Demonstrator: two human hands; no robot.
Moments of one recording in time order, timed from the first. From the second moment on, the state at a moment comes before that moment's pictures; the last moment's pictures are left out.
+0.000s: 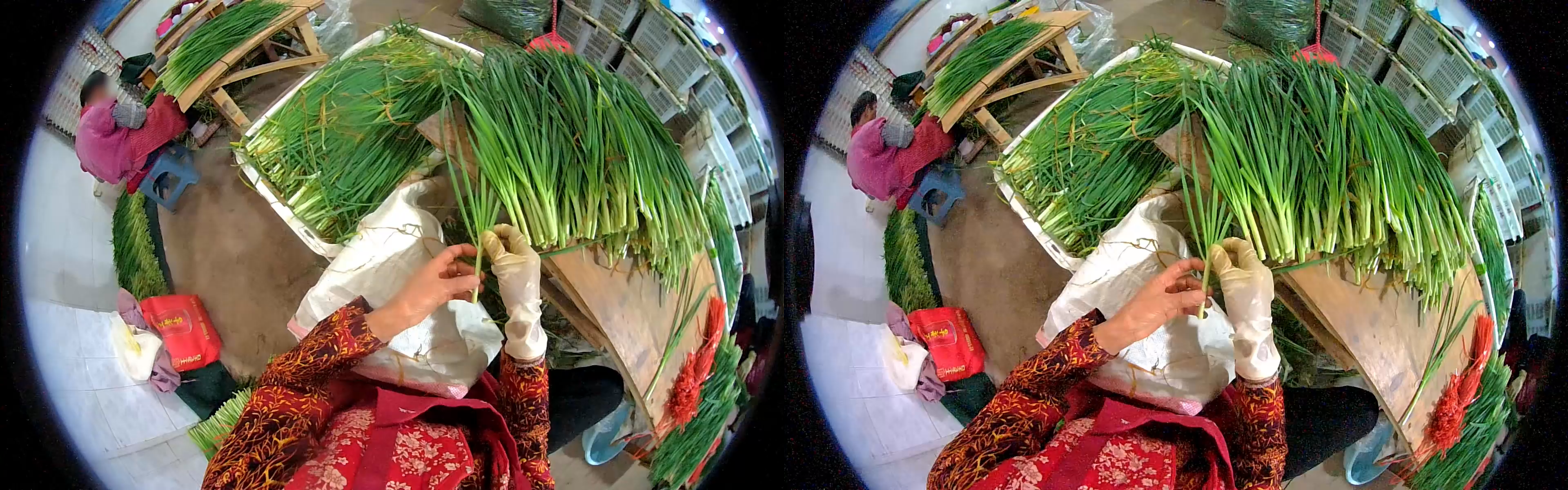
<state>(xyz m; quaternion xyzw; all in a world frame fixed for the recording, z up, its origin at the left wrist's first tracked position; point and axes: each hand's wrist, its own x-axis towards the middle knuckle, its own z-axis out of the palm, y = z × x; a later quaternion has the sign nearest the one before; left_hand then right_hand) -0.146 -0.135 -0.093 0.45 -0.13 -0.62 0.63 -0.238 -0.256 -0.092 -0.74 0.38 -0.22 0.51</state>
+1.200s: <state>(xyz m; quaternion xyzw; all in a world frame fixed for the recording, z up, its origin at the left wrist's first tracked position) -0.151 -0.168 -0.112 0.35 -0.11 -0.63 0.68 -0.267 -0.251 -0.076 -0.52 0.32 -0.27 0.74</state>
